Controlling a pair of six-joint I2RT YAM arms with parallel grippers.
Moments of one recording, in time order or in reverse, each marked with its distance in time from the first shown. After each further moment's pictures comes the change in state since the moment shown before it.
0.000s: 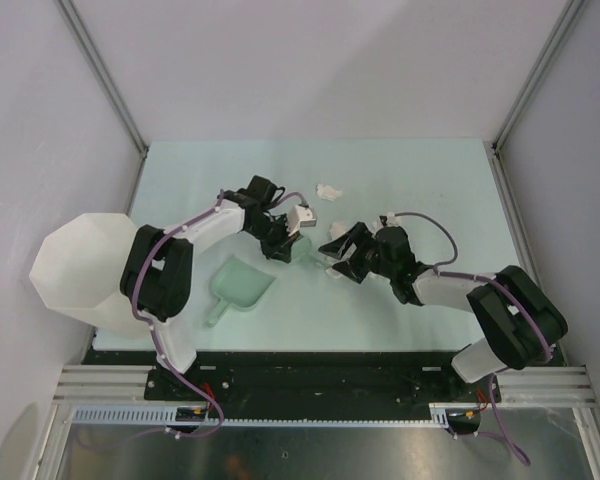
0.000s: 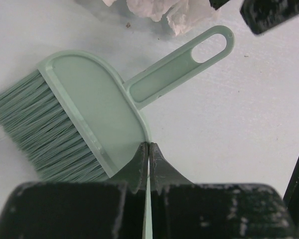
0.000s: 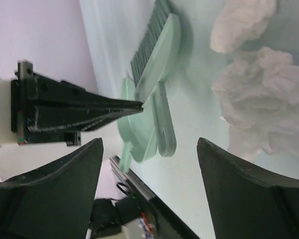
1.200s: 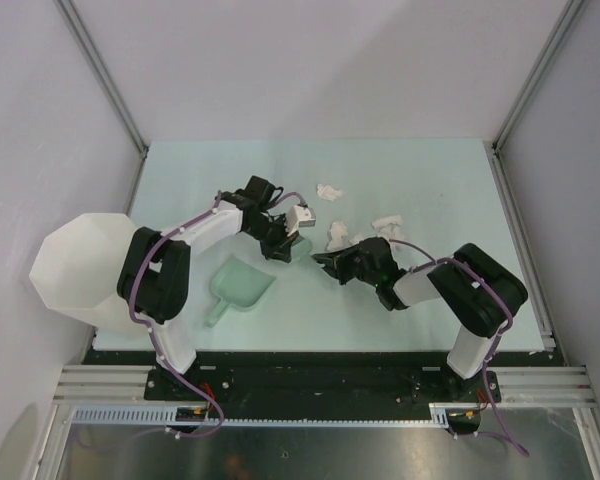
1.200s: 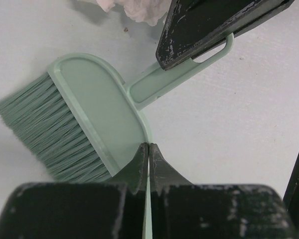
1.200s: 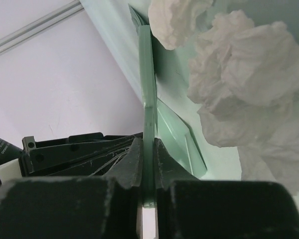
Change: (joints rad) left arm 0.000 -0.026 -0.030 0.019 0.016 0.008; right arm 0.083 0.237 -0.011 0.232 0.127 0.589
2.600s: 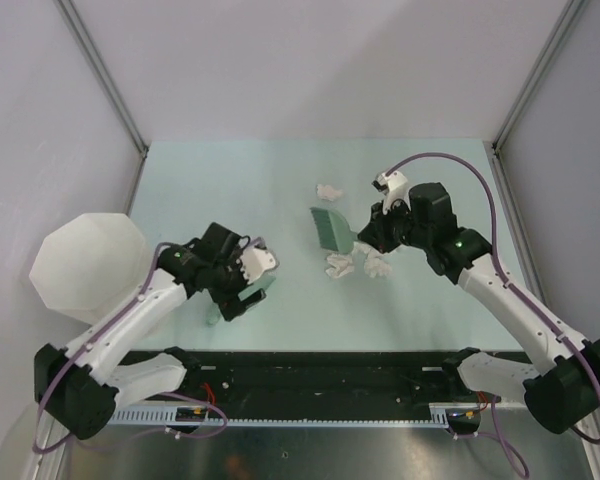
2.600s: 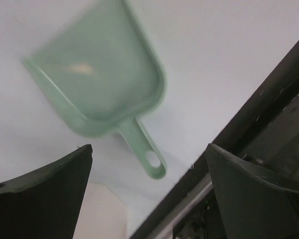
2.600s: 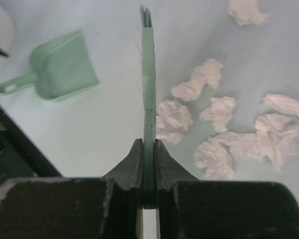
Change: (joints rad) left arm -0.105 -0.712 -0.423 -0.299 -0.563 -0.209; right arm -0.163 -0.607 0.454 -1.145 -0.122 -1.731
